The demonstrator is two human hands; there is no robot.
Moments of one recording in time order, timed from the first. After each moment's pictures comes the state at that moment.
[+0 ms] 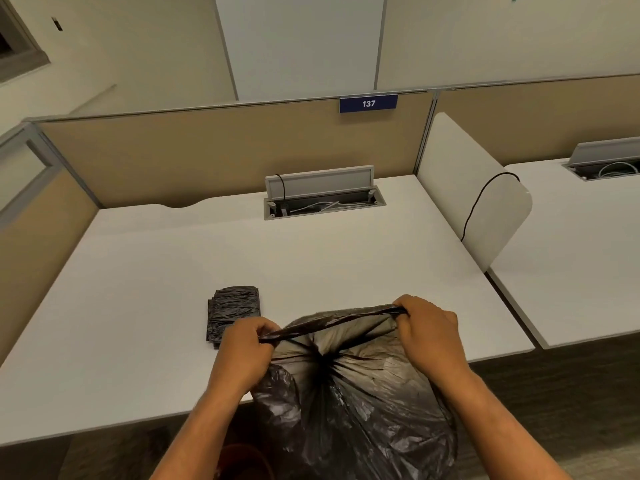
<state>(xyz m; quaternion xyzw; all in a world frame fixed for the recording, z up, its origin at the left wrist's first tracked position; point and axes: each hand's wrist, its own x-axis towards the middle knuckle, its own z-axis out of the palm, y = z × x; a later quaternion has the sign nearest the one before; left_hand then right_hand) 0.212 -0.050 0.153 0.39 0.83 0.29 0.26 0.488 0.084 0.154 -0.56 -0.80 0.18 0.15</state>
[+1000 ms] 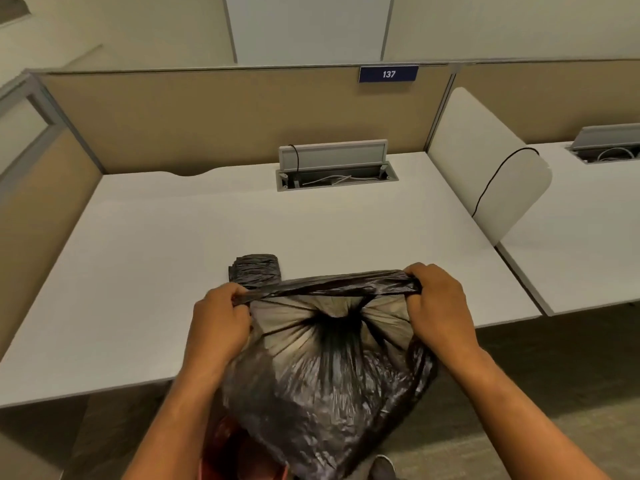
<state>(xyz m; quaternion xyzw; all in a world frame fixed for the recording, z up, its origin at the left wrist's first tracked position) 0.142 -0.125 0.176 0.37 0.85 0.32 0.19 0.431 0.012 0.181 -0.55 -0.78 0.19 0.24</state>
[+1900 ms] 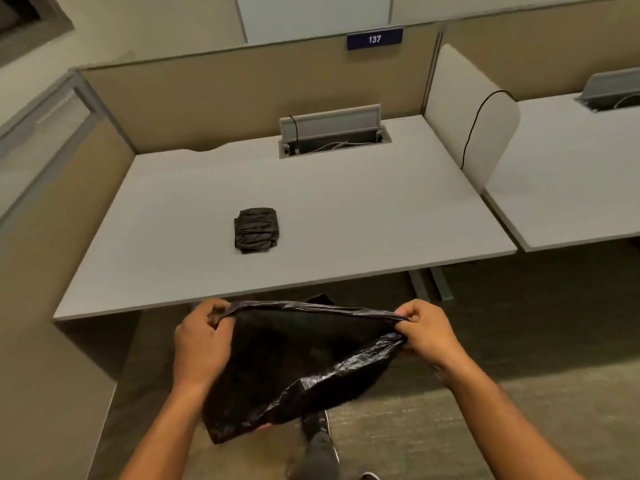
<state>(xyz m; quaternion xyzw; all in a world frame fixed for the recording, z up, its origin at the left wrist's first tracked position) 0.260 -0.298 0.127 0.33 0.85 0.39 0.13 0.581 -0.119 0.084 -0.60 -0.59 0.51 0.18</state>
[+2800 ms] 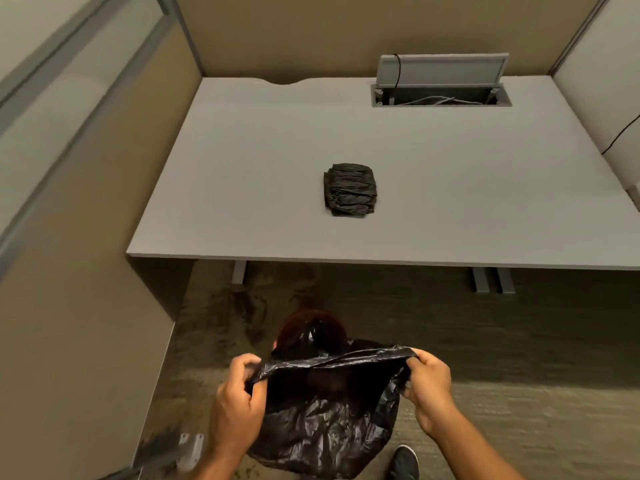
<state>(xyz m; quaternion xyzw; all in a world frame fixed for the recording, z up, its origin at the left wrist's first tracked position) 0.132 -0.479 -0.047 0.31 0.87 0.35 0.16 0.376 -0.257 -0.053 -0.69 -0.33 0.62 0.15</state>
